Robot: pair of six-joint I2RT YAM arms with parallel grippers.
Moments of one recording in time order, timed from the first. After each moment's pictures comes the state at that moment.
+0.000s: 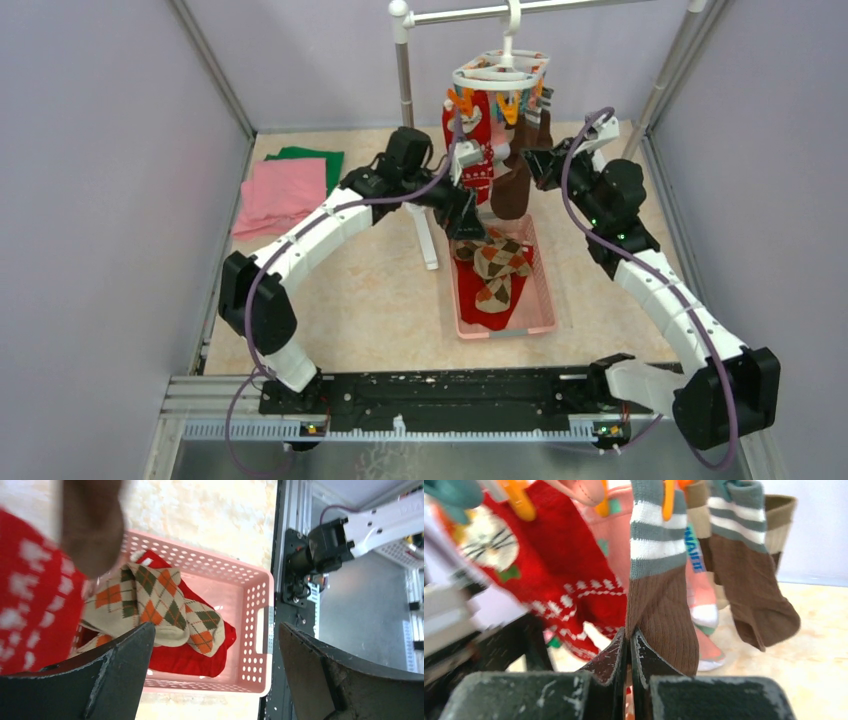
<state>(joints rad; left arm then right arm) -0.65 1.67 1.53 -0.46 0.83 0.04 0.29 1.14 0.93 0.30 -0.21 0.36</state>
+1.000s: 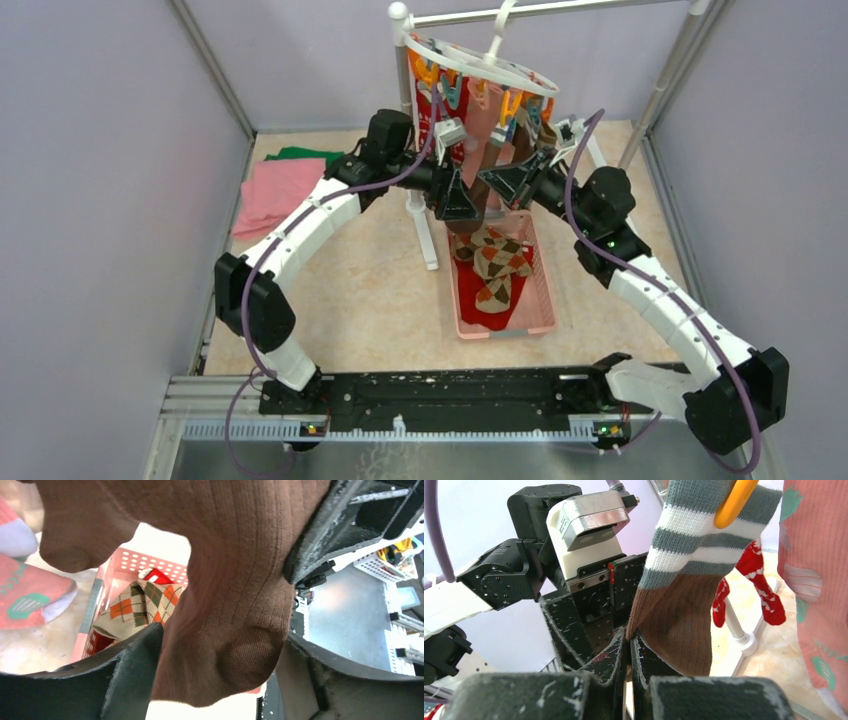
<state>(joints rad) -0.55 1.66 1.60 -0.43 0.96 -0.04 0.46 1.09 0.93 0.33 -0.44 0.60</state>
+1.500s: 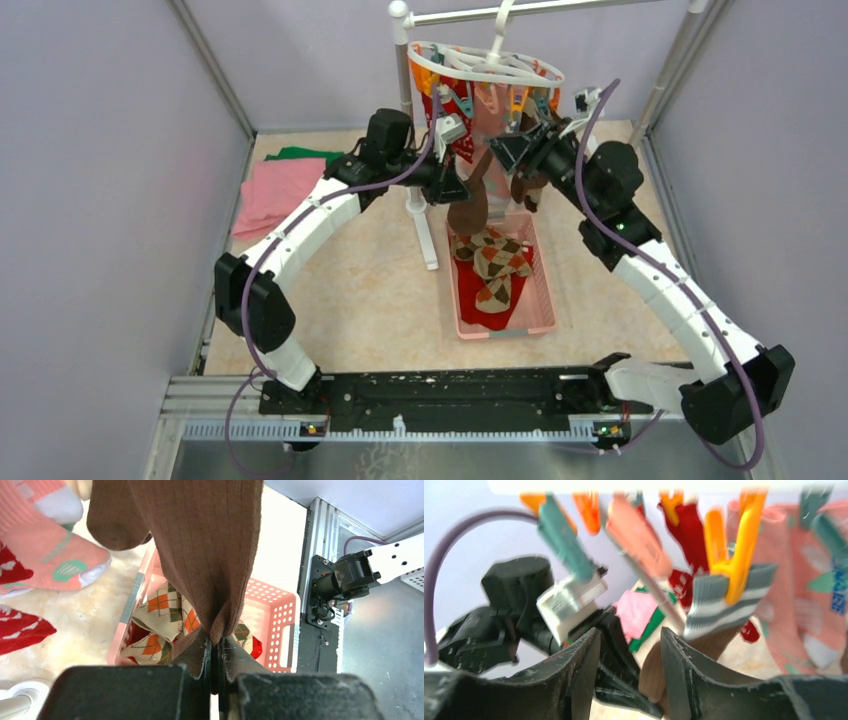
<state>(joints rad) -0.55 1.66 1.60 -0.42 0.81 0.01 0.47 1.12 1.08 0.20 -0.26 0.58</state>
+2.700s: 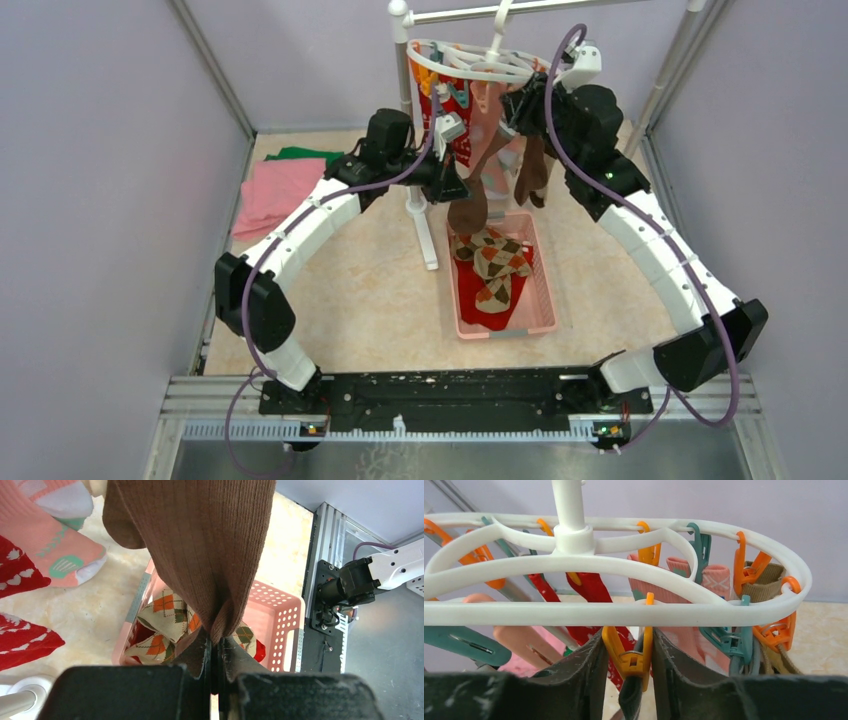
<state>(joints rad) -0.55 1.66 1.59 -0.40 0.77 -0.01 0.47 1.39 1.53 -0.12 0.10 0.33</state>
